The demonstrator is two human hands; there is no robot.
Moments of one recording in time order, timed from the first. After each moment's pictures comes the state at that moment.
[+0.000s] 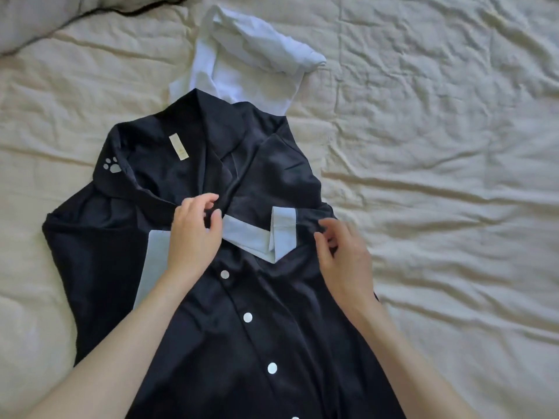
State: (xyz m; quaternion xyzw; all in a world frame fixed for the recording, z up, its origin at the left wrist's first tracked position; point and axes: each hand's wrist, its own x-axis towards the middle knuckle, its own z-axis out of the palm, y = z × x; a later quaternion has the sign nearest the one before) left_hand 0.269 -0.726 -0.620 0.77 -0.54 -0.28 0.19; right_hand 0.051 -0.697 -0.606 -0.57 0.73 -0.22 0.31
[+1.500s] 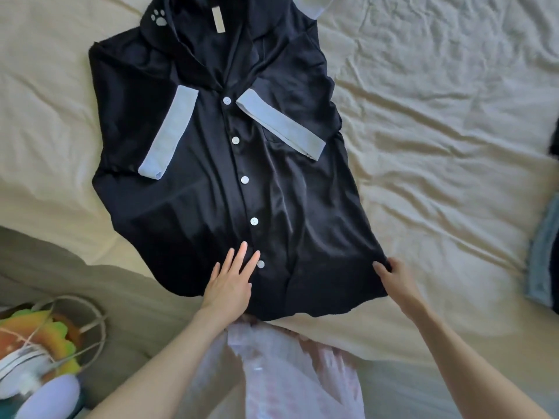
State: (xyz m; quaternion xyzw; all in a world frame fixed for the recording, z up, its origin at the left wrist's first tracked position) left_hand 0.169 -0.391 -0.621 0.66 -0.62 -0.38 -0.18; right_hand -0.139 -0.489 -0.618 -0.42 0.78 0.07 0.46
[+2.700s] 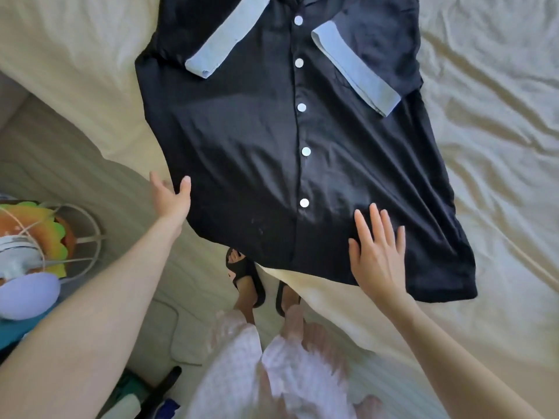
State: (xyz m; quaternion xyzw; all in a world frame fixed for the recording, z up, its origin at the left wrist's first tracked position) left_hand 0.247 -0.337 -0.686 0.89 0.00 -0.33 0.33; right_hand -0.094 -0.429 -0.640 -0.84 0.52 0.09 0.14
